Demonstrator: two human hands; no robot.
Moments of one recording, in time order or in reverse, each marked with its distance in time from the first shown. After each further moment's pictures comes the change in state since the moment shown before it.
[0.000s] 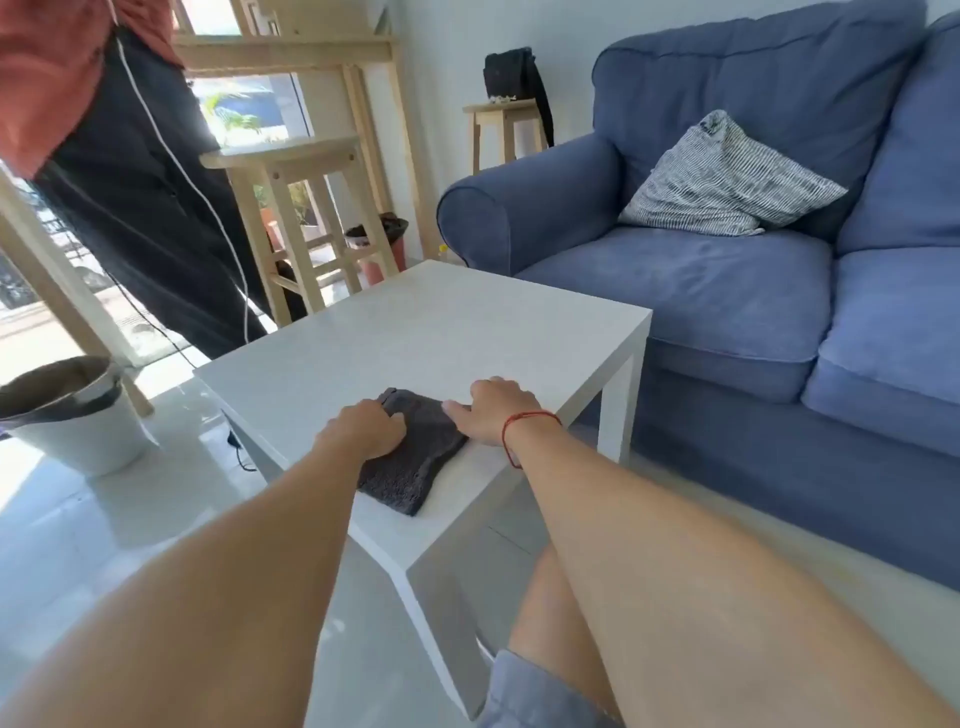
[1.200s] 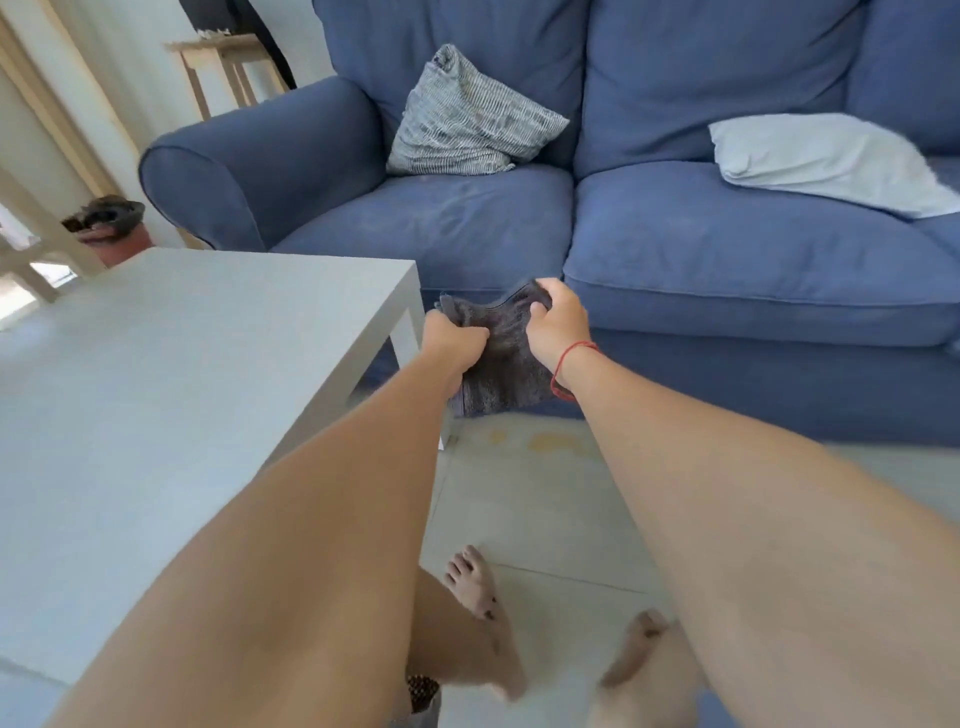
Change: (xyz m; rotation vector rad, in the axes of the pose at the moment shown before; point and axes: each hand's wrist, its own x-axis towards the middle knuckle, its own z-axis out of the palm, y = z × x) left_hand -0.087 0.309 0.085 -1.005 -0.326 0.321; right_hand -0.079 0.240 -0.102 0.592 0.742 0.484
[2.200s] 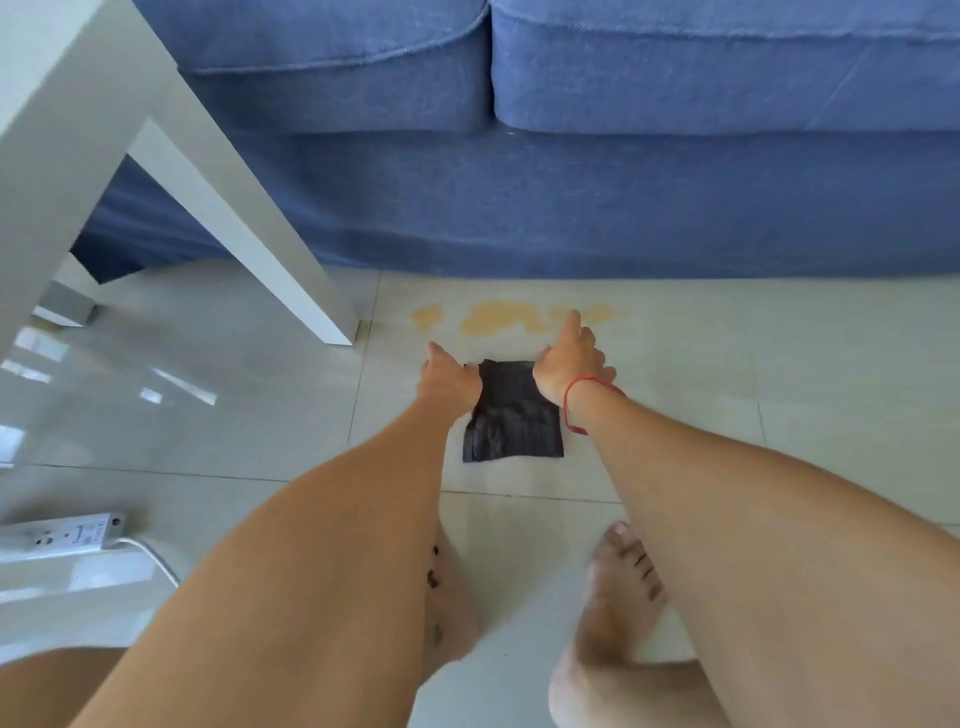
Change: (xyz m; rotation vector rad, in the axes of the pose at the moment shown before) left_hand 0.098 -0.238 0.163 0.610 -0.331 -0.335; right_hand 0.045 0.294 0.052 -0.575 -0.252 0.576
